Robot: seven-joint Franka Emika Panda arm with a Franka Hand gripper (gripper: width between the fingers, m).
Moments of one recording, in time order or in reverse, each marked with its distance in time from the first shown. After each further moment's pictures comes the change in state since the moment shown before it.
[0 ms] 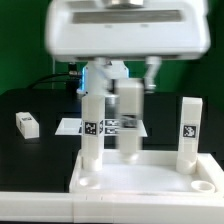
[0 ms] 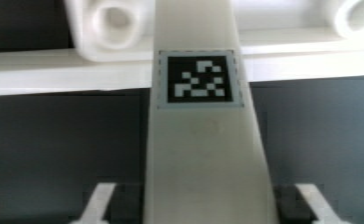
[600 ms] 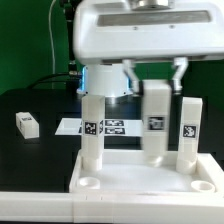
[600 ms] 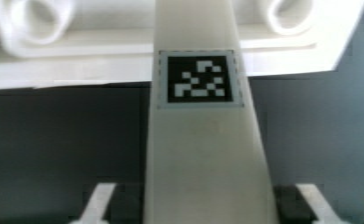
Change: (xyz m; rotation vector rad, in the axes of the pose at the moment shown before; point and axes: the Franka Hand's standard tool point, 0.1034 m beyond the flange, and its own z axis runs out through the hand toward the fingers) arm -0.001 -0.044 0.003 0.029 0.016 0.036
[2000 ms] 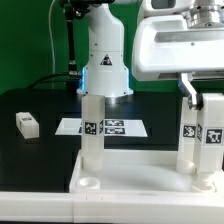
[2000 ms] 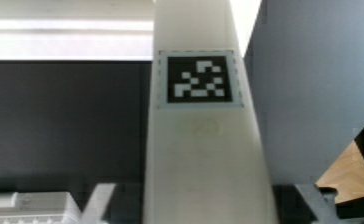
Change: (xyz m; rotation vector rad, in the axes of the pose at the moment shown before) arm -0.010 -0.040 0.019 -0.007 0.163 -0.098
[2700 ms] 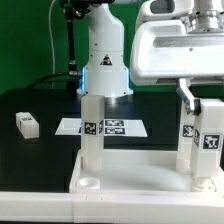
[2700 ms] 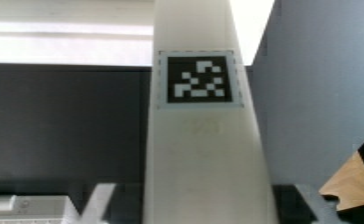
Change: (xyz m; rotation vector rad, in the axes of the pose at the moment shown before) arm -0.002 0.002 0.006 -0.005 -0.006 -0.001
